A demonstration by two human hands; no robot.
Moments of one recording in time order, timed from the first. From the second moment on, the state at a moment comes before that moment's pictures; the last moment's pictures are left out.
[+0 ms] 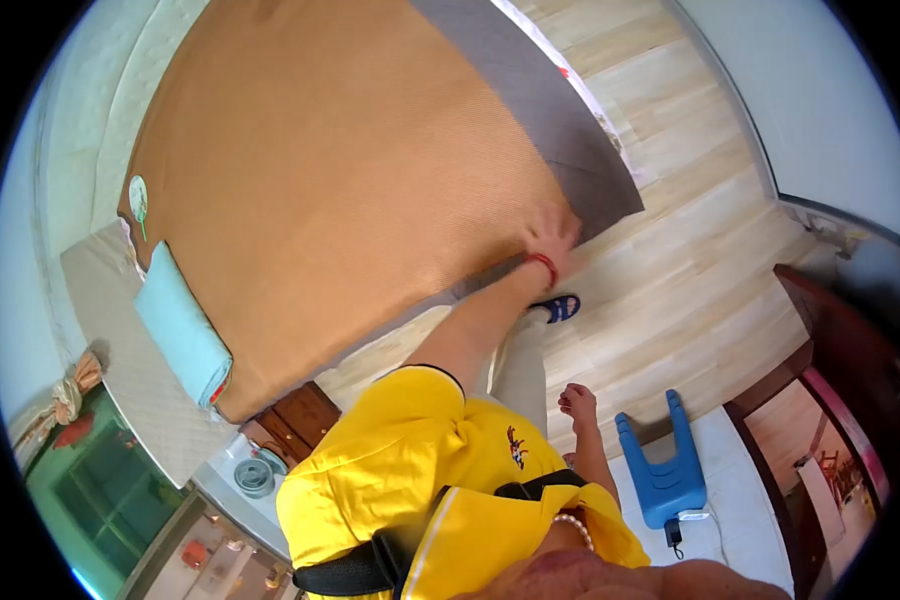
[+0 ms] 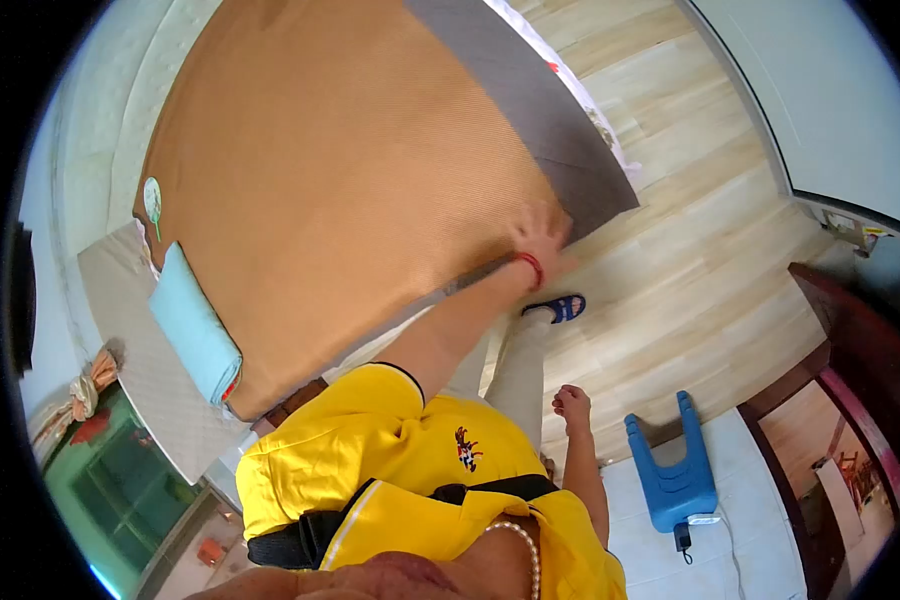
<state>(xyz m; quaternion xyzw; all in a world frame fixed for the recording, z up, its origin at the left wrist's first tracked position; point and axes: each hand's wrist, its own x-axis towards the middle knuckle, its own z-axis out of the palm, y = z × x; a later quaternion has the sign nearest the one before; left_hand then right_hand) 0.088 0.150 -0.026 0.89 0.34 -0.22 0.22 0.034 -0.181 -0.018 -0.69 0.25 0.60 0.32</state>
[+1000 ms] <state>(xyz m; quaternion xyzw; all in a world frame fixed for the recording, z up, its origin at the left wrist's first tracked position) -0.225 0.416 -0.079 0.68 0.72 0.02 0.13 0.108 0.013 -0.033 -0.80 -0.24 0.54 0.11</state>
